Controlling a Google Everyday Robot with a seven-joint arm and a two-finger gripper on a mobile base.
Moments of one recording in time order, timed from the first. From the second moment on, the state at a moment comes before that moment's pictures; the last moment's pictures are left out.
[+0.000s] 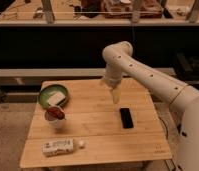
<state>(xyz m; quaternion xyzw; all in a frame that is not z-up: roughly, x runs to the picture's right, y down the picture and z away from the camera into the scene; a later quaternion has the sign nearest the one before) 0.088 0.019 0.772 -0.32 -0.13 -0.18 0.92</state>
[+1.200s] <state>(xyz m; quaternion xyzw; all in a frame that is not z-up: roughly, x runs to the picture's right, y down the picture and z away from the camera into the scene) 0.119 0.127 0.676 -0.33 -0.14 -0.14 0.92</state>
